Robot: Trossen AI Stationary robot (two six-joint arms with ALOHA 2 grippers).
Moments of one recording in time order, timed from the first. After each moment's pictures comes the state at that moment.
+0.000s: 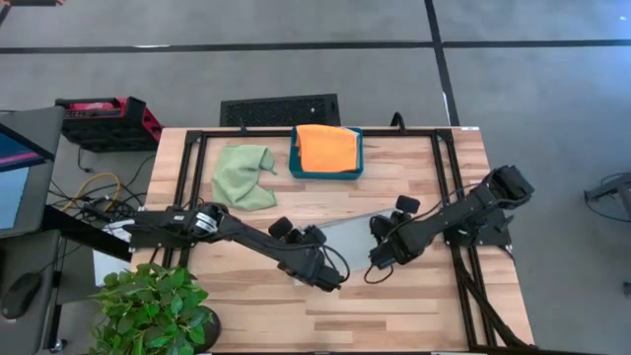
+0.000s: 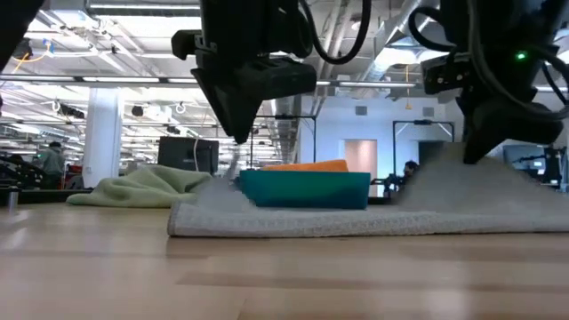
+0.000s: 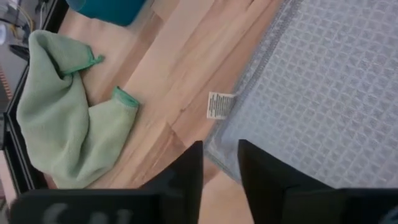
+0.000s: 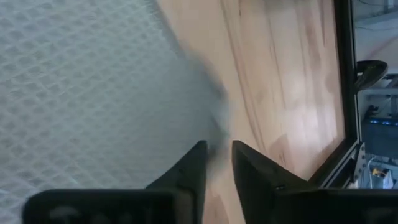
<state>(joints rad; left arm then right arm) -0.36 2.29 2.01 -1.57 -0.58 -1.16 0.42 1.64 0.99 -1.19 0.58 0.75</state>
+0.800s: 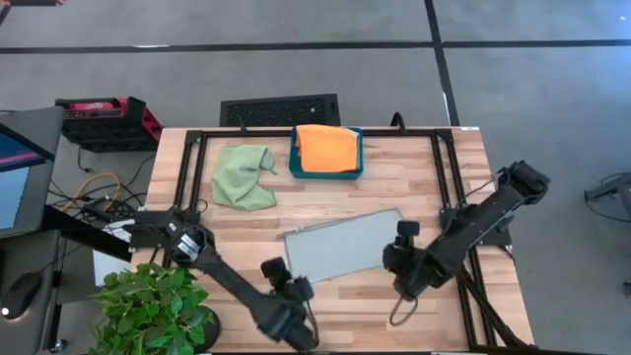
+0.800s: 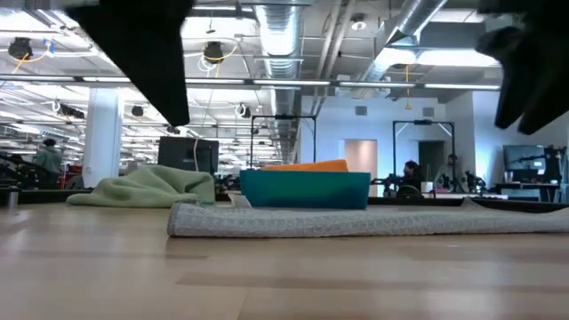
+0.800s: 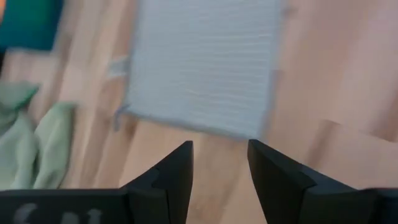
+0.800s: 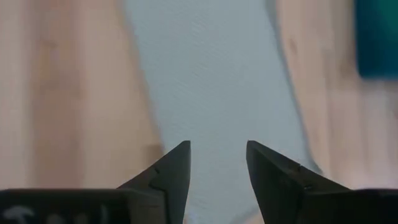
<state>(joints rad) -0.65 2.29 2.01 -1.47 -0.57 -1.04 0.72 1.50 1.00 -1.01 0.49 0.65</state>
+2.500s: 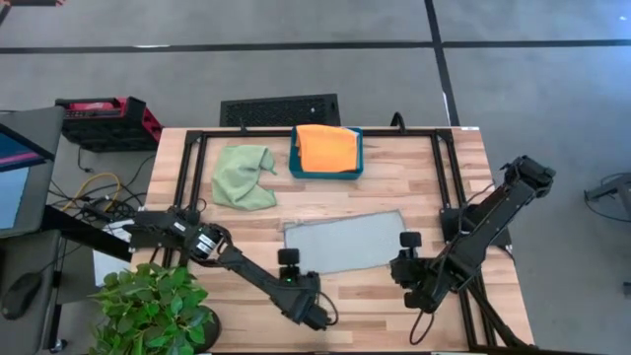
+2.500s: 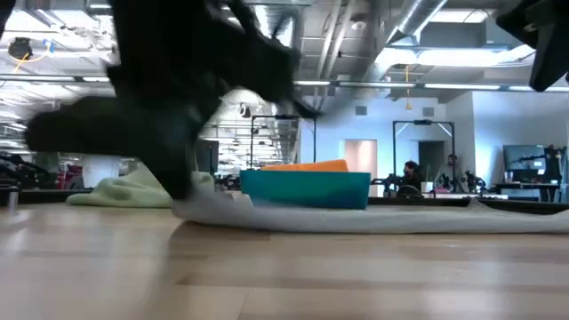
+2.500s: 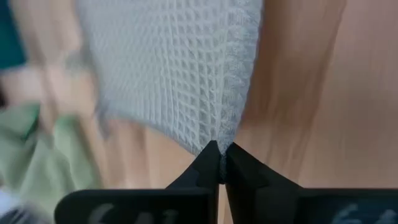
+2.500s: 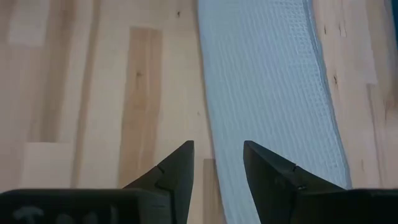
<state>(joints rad) -0.55 2.40 1.99 -1.51 -0.43 -0.69 0.83 1.41 1.00 -0.89 0.47 0.64</state>
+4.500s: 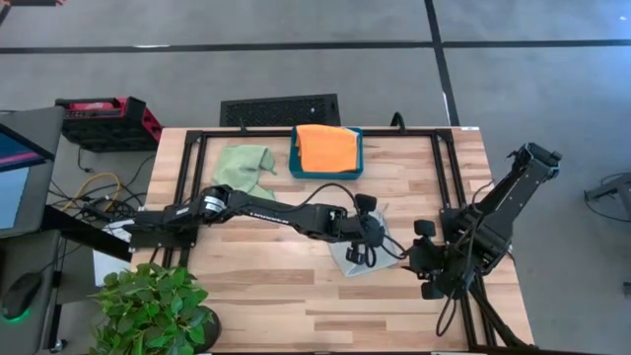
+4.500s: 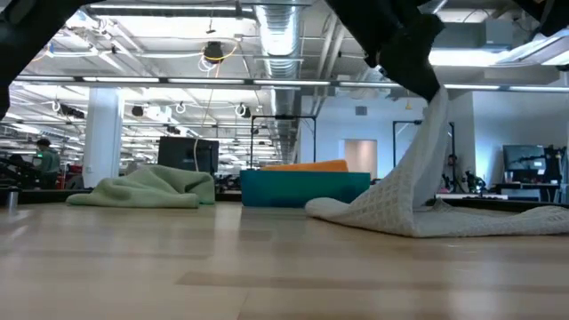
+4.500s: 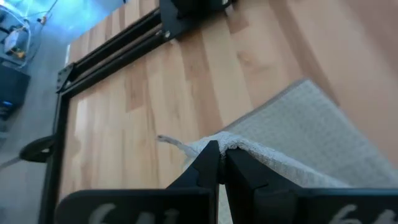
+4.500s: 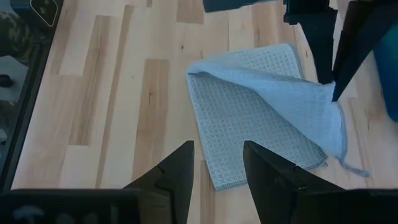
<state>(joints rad) -0.16 2.29 2.08 -0.53 -0.35 0.35 0.87 1.20 1.00 -0.96 0.50 0.65</state>
